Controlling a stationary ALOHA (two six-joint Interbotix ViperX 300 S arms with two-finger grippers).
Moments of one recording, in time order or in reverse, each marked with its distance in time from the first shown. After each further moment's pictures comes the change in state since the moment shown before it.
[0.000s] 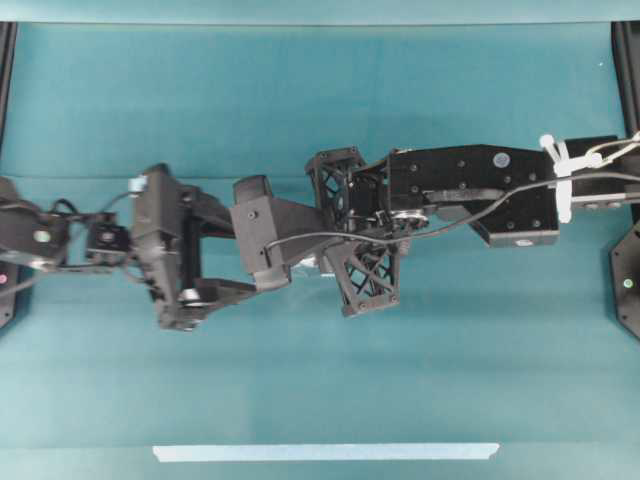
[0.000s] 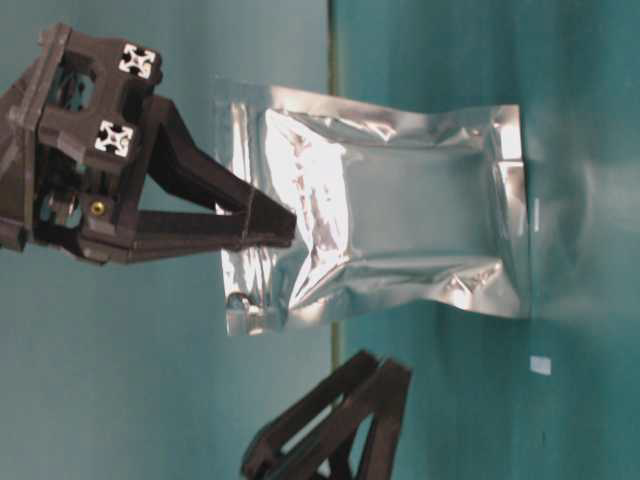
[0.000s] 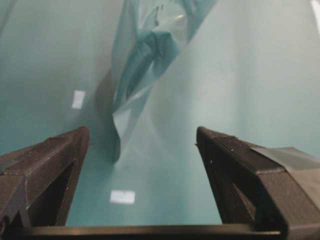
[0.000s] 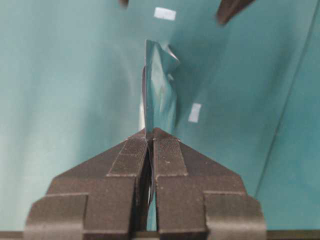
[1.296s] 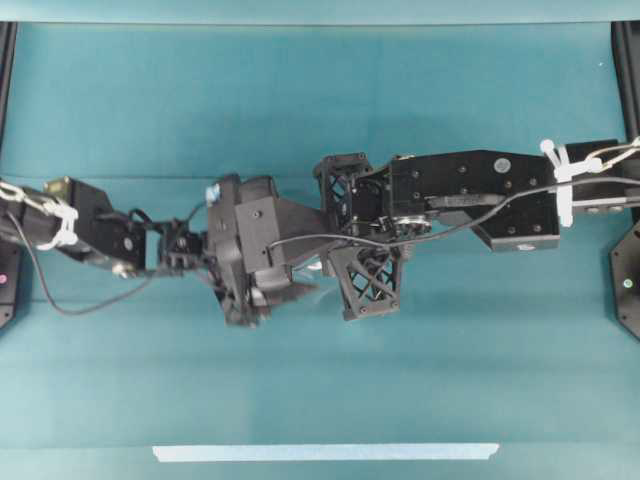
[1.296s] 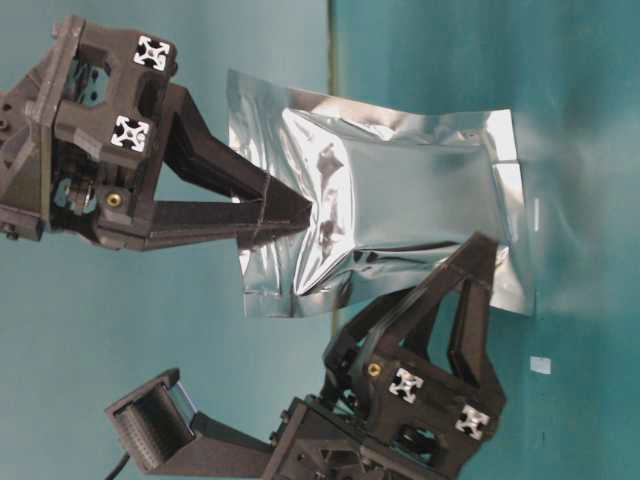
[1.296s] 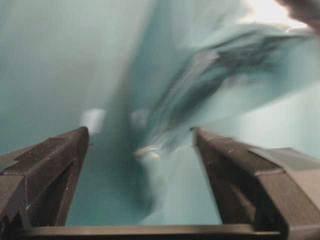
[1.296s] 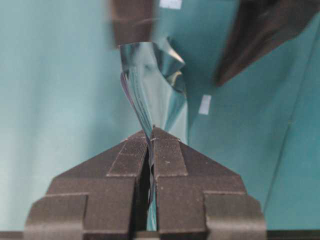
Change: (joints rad) left arm 0.011 0.288 -0.164 0.000 -0.132 -0.003; right arm 0.005 -0.003 0.025 0.002 -0.002 0.057
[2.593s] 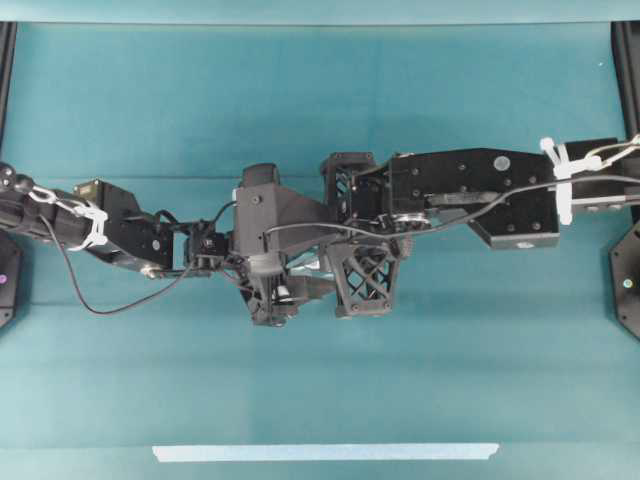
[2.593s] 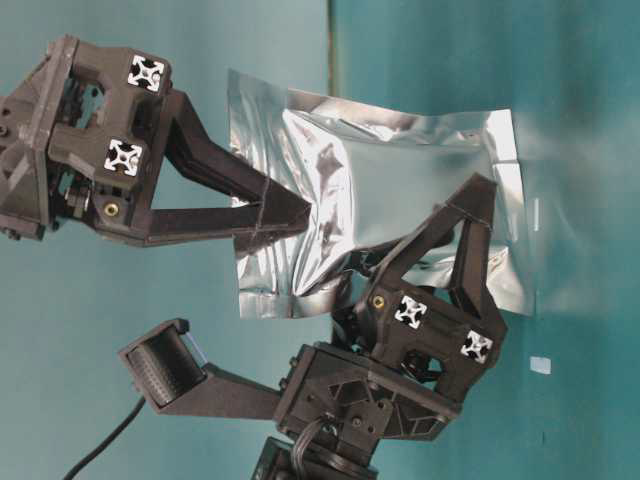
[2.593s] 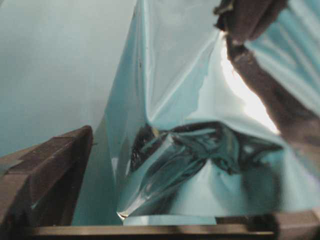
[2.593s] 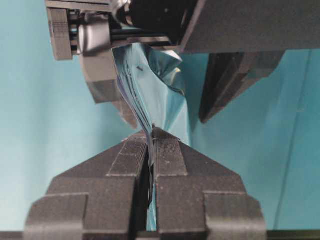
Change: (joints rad) left arm 0.015 0.074 -0.097 0.000 0.002 -0.011; right arm -0.005 0.000 -0.002 0.002 0.000 0.097
